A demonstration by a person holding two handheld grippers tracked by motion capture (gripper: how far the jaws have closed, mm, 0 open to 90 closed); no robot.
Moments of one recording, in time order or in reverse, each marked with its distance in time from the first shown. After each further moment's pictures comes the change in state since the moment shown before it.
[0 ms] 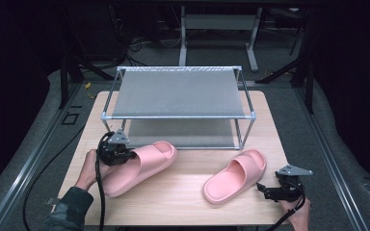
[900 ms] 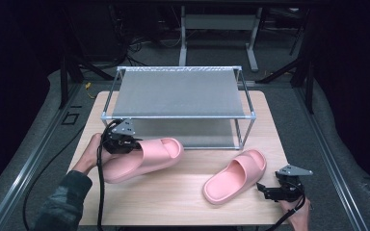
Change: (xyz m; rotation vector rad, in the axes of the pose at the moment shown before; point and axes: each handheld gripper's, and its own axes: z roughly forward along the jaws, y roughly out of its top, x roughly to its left) left arm 0.010 0.042 -0.010 -0.015 -0.095 0.222; right arm 0.000 0.000 0.000 0.000 -0.005 0.000
